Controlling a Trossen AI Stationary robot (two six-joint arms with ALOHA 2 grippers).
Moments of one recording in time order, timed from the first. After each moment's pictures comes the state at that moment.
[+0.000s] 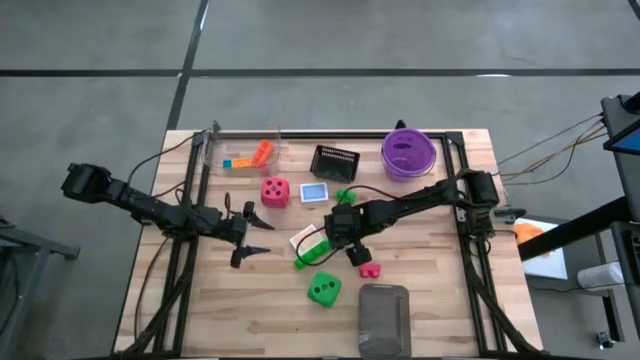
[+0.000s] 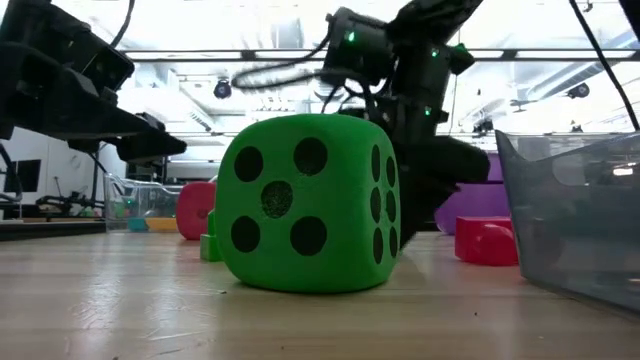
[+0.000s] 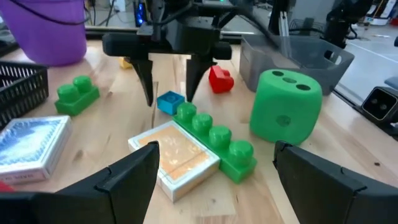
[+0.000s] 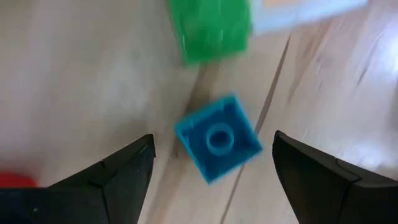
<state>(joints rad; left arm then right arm) -0.21 0.96 0.00 0.69 -0.05 -0.10 0.08 1.96 1.26 -0.58 0.04 -0.26</state>
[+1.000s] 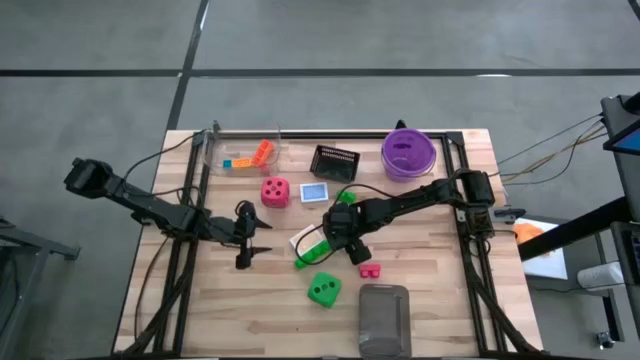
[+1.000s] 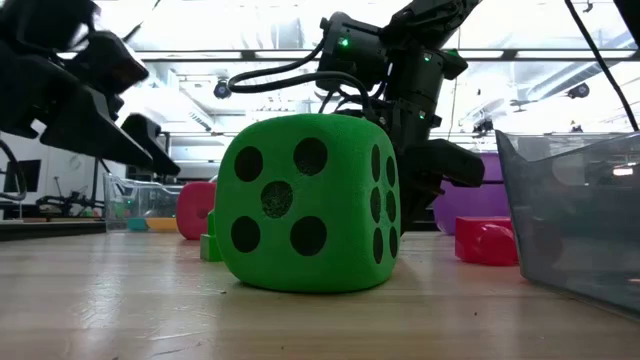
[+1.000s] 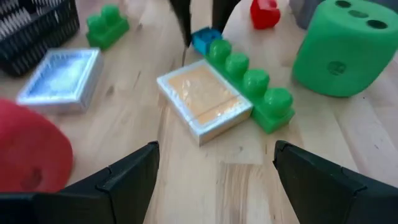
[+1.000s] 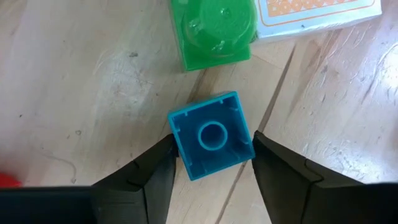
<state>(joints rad) -0.33 0.96 0.22 0.15 -0.29 -0.19 0.07 1.98 1.27 -0.56 0.01 -0.33</state>
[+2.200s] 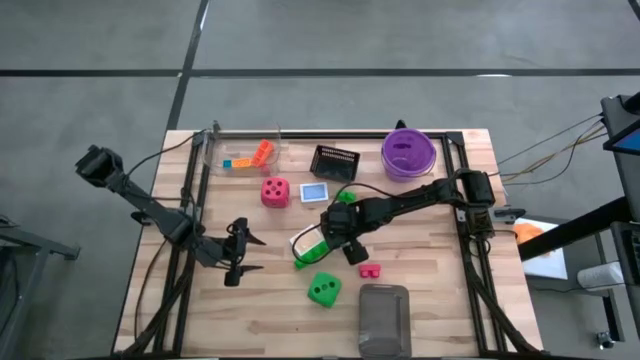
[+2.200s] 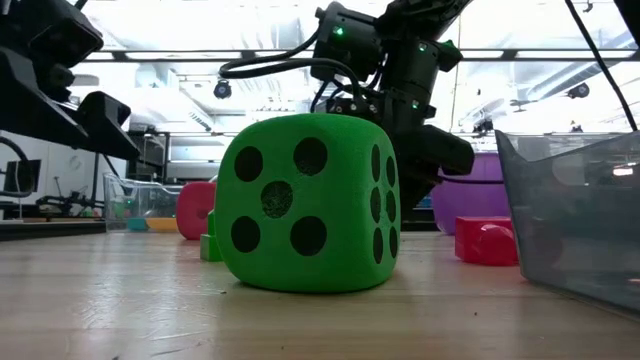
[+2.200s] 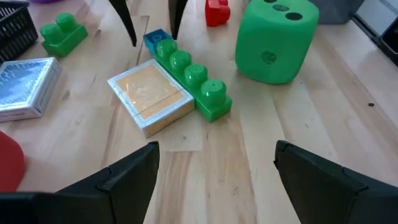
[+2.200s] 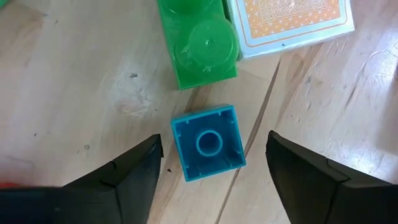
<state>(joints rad) -0.63 0.96 0.27 0.03 -0.46 -0.34 0.07 1.98 1.32 -0.59 0.01 -0.28</state>
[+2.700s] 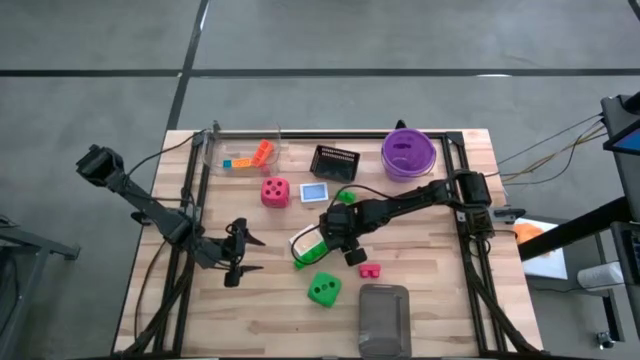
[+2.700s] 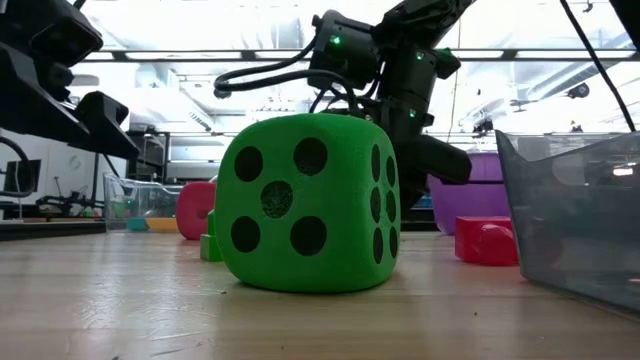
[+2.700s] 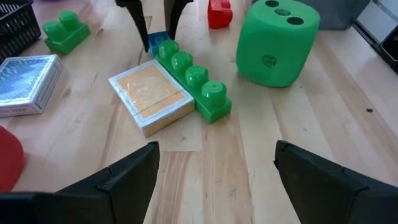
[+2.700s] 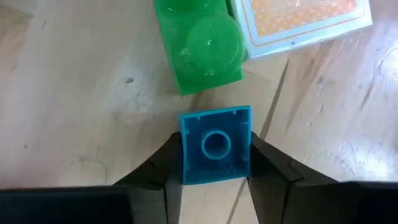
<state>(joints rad) -0.64 0.96 0.27 0.04 -0.49 -0.37 0.07 2.01 1.32 -0.57 0.02 -0.26</state>
